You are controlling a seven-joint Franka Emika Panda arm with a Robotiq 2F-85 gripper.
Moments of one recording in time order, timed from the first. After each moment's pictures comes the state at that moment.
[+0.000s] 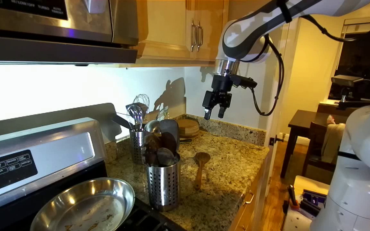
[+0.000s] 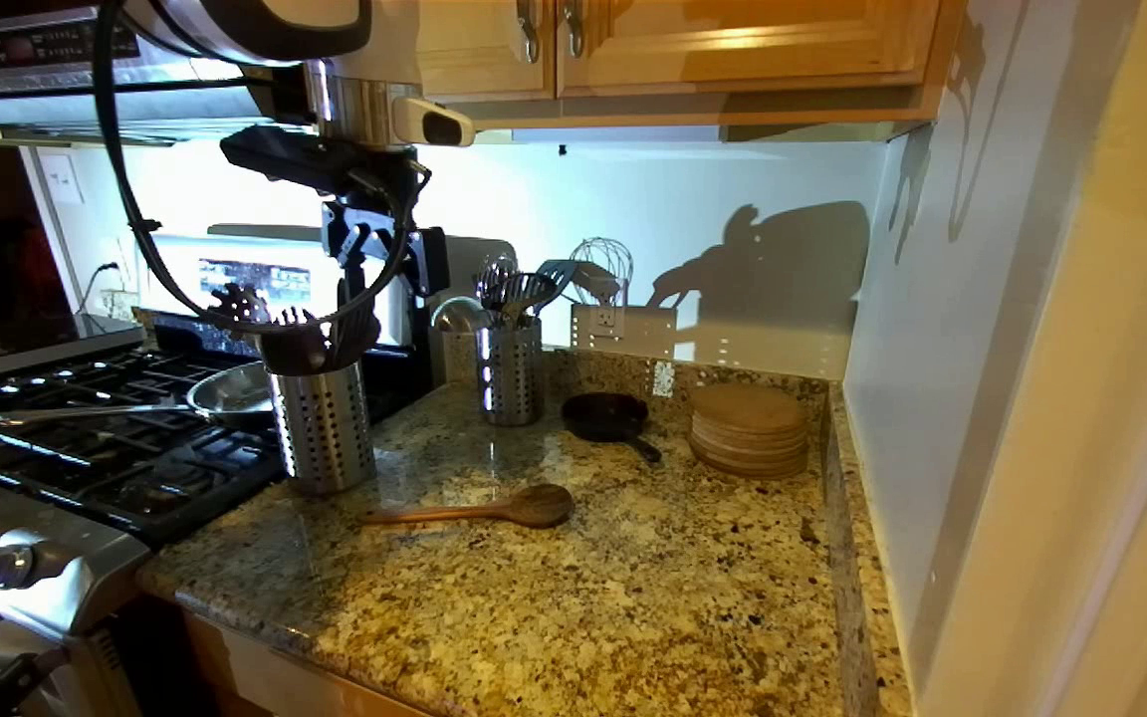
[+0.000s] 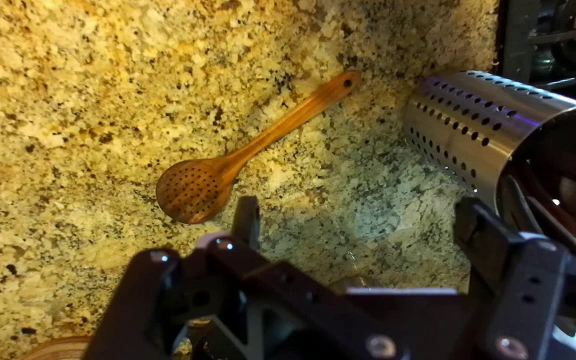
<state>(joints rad) -0.01 -0.41 -0.14 -2.50 0.13 2.20 -0.06</state>
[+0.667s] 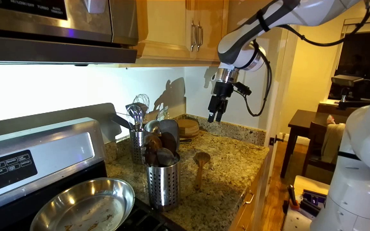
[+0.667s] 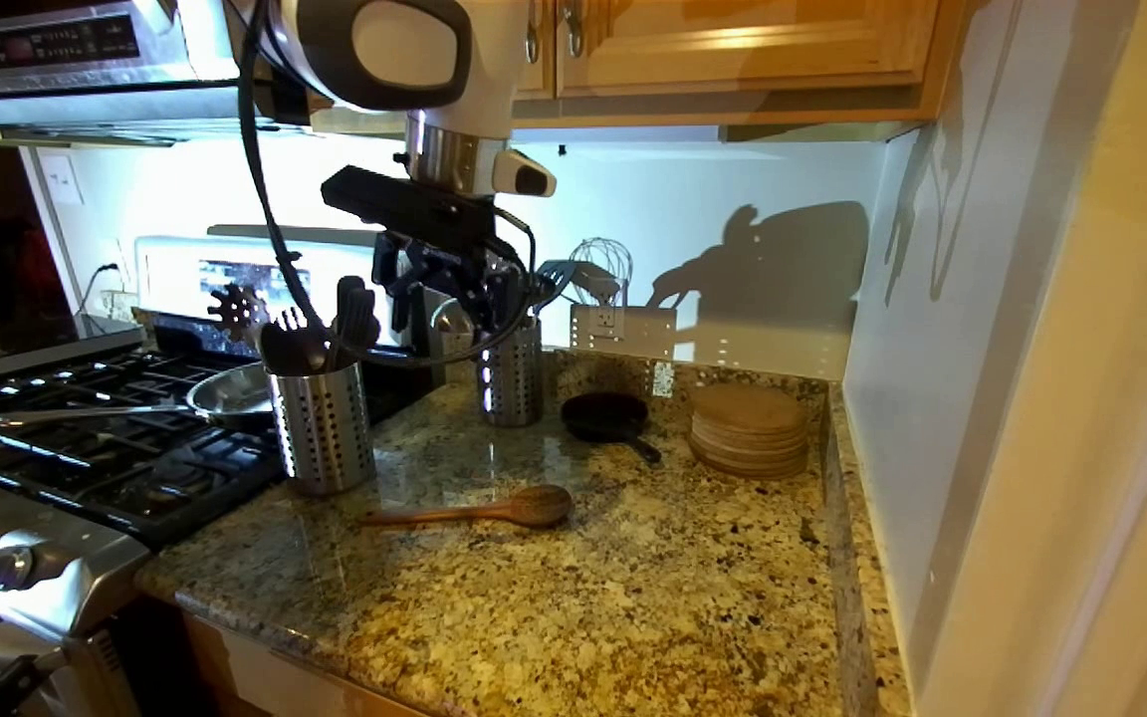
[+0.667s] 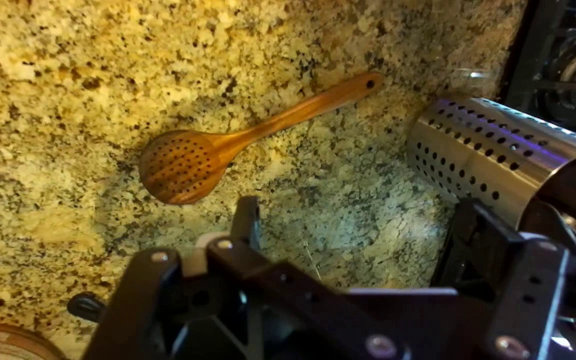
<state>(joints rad) -0.01 -0.23 -0.29 -2.40 0.28 2.19 -0.55</state>
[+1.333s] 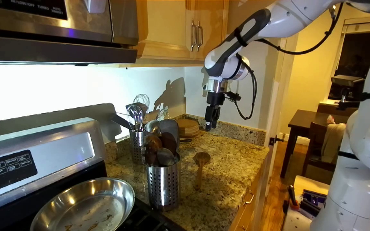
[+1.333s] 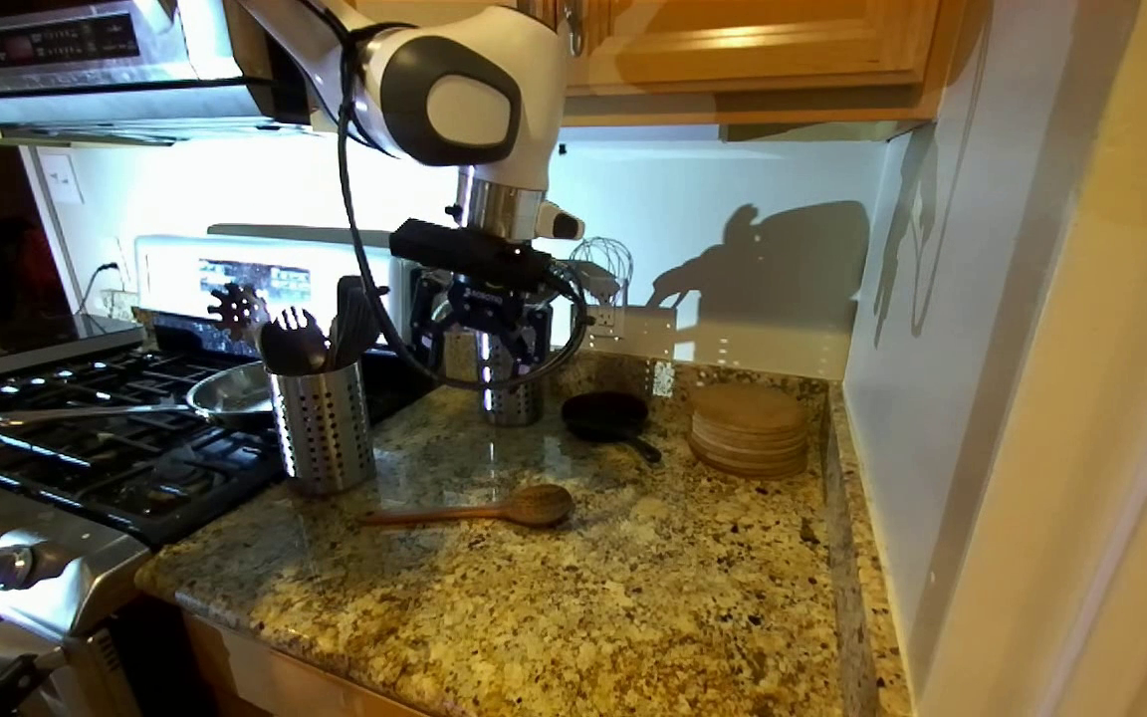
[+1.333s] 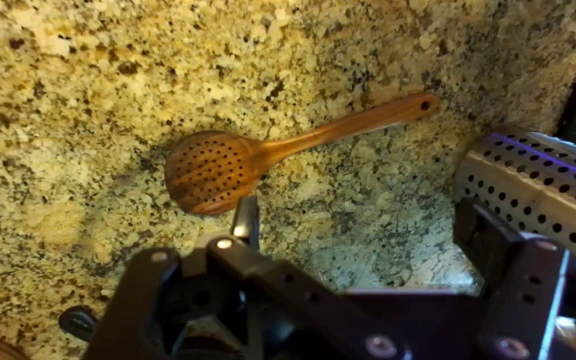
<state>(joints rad) -0.04 -0.03 -0.25 -2.28 0.24 2.19 -0.65</state>
